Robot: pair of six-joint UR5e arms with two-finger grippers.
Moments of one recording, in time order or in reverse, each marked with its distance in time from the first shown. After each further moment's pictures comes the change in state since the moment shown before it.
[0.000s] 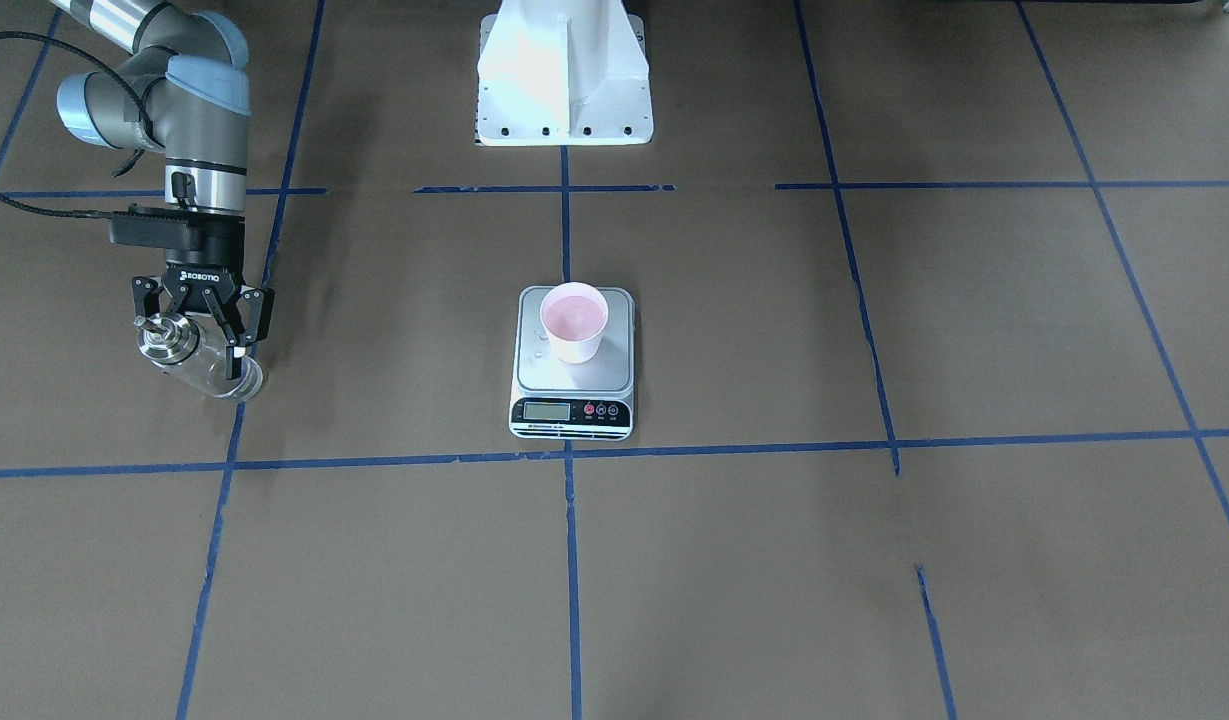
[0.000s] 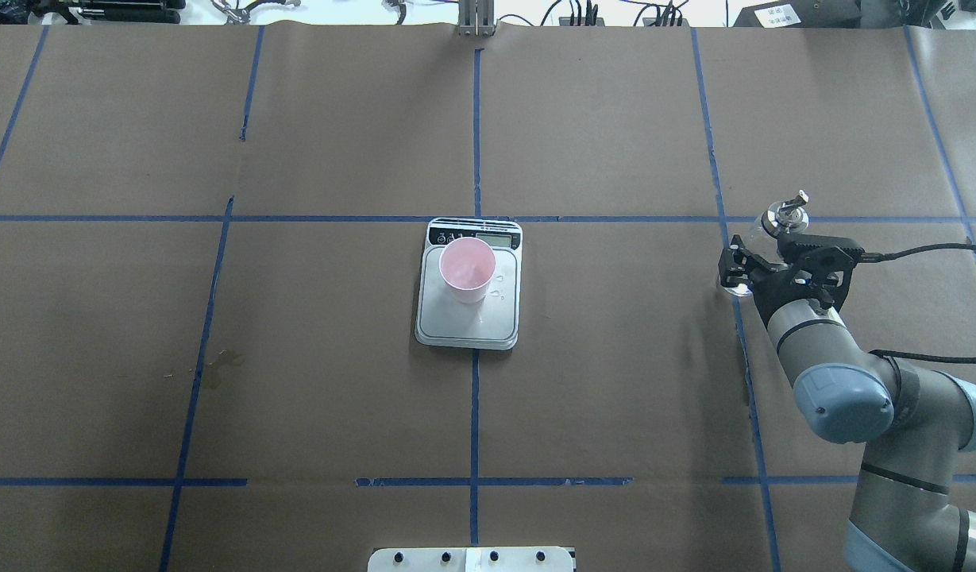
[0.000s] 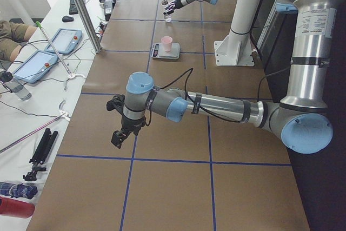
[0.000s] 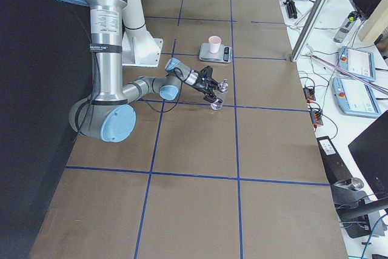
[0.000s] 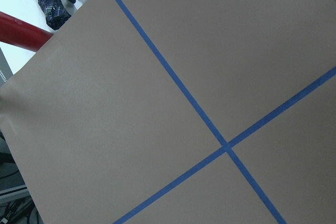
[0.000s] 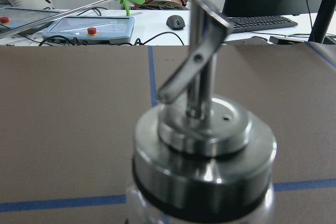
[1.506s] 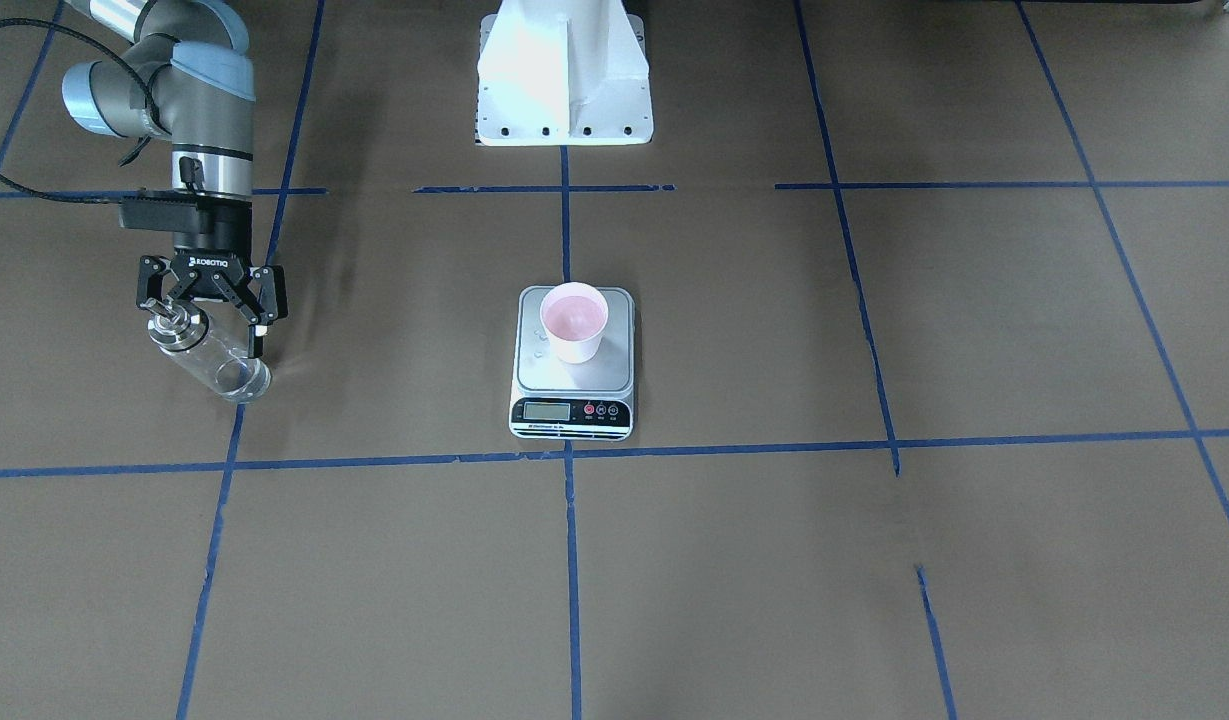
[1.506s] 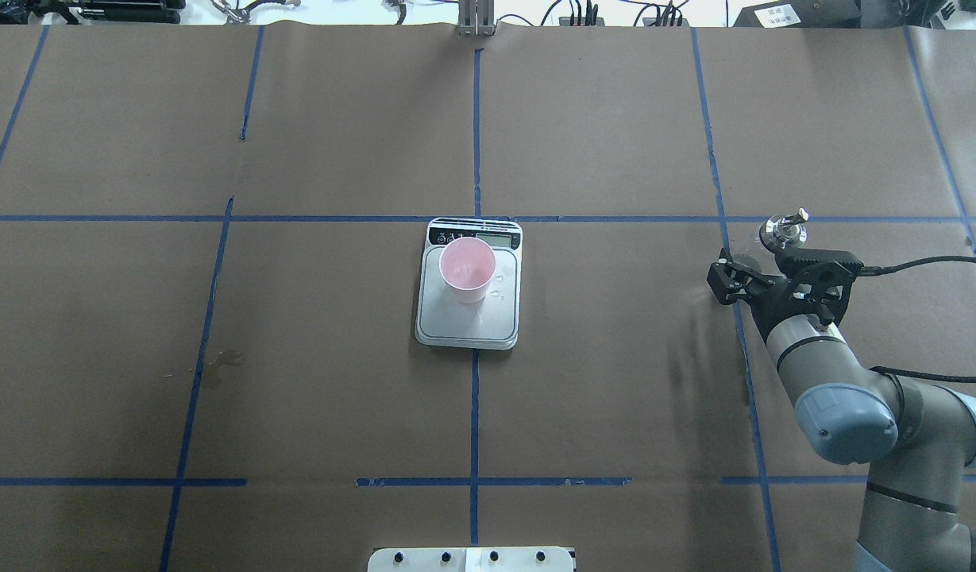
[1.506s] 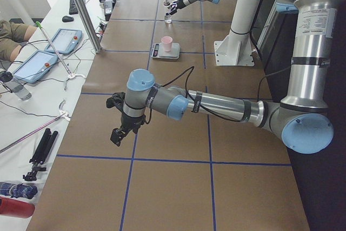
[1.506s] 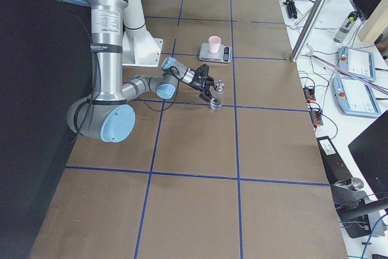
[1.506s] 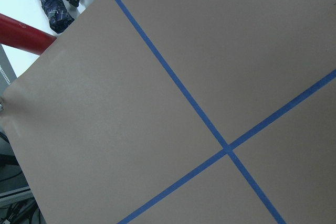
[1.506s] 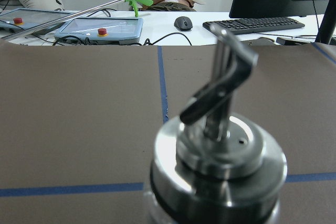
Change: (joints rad) left arm -0.009 0.002 -0.026 0.002 0.000 0.000; right arm -0.056 -0.035 0.044 -0.001 -0.046 0.004
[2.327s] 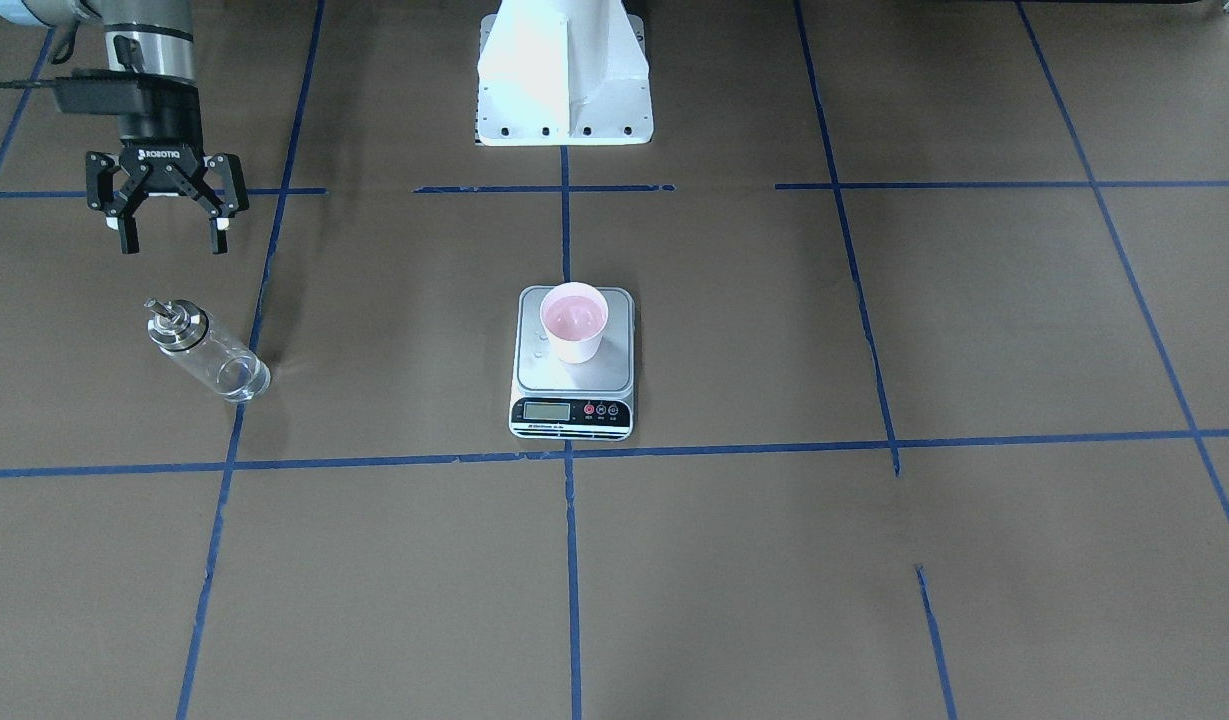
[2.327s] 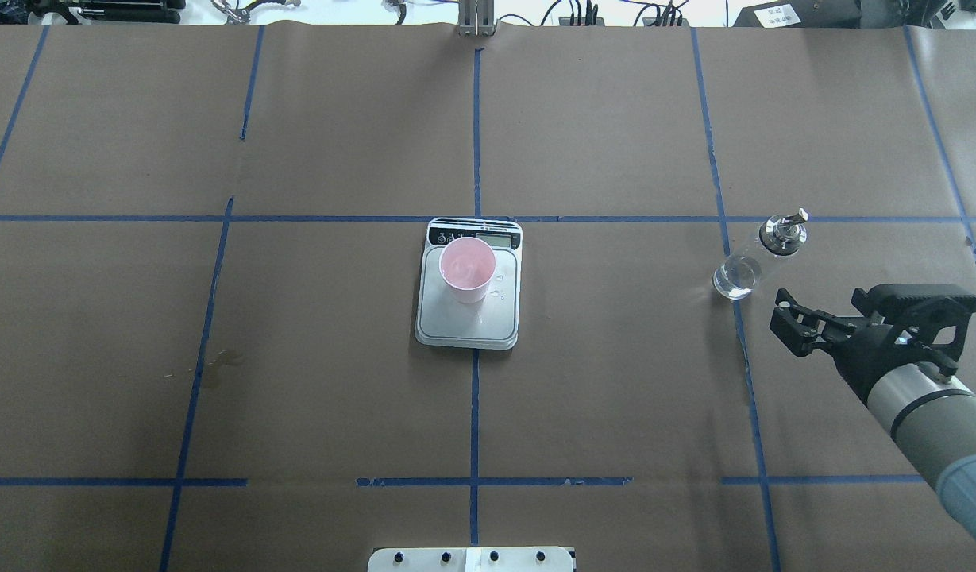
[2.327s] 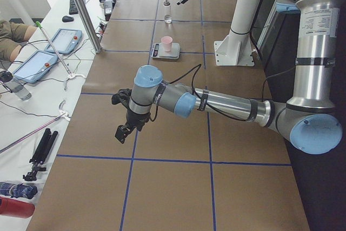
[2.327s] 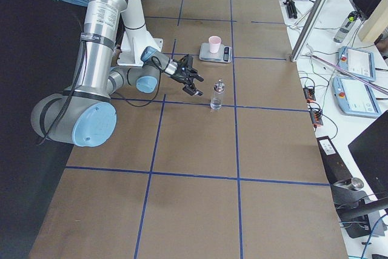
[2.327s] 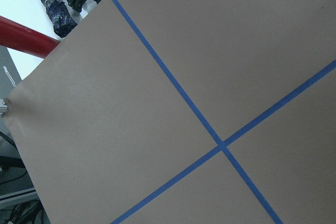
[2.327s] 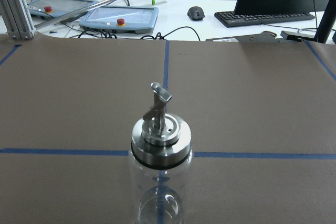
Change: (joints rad) left arm -0.006 0.046 -0.072 0.007 0.001 0.000; right arm -0.095 -0.315 0.401 -0.092 0.052 -0.002
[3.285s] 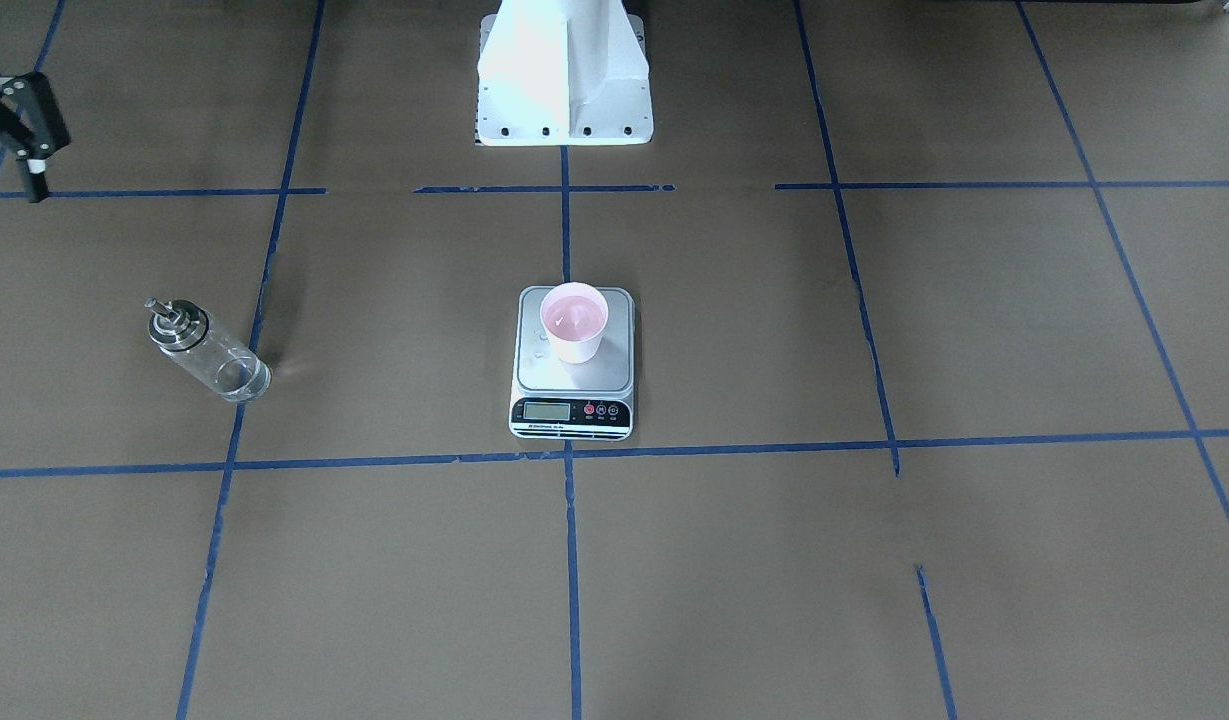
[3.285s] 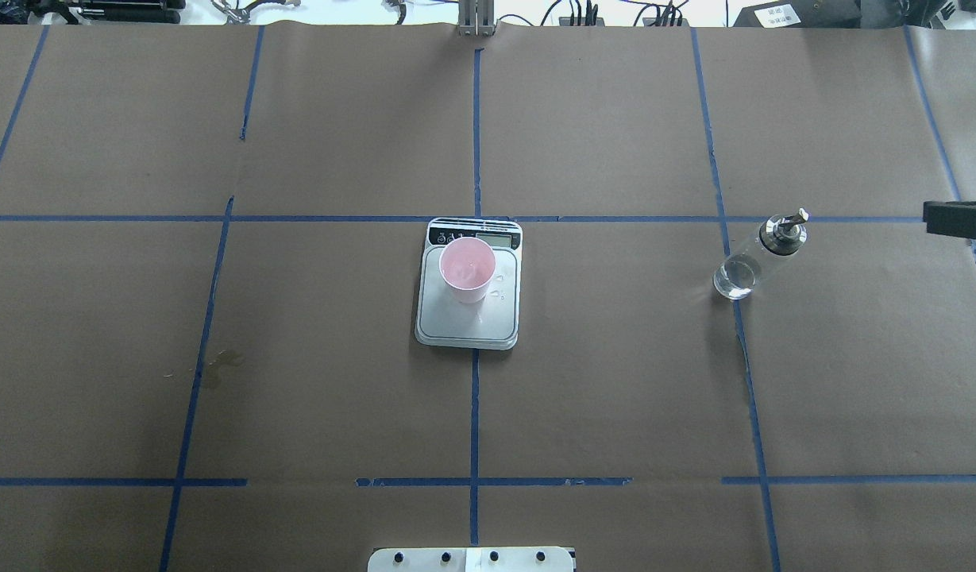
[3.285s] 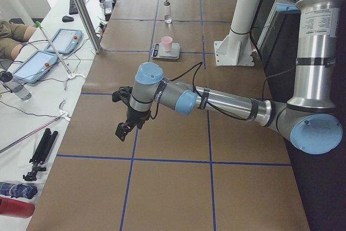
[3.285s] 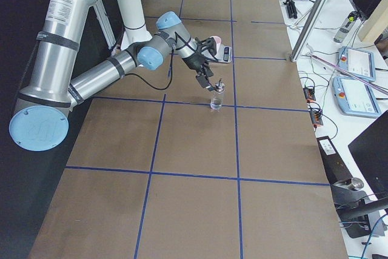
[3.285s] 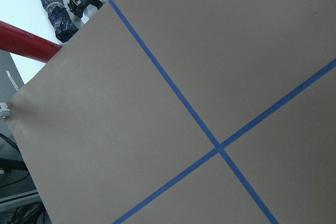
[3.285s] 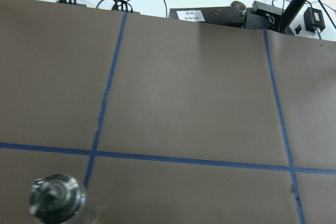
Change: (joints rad) left arm -0.001 0.001 -0.016 0.014 0.000 0.000; right arm 0.791 0.115 0.095 -0.289 0.895 -0.599
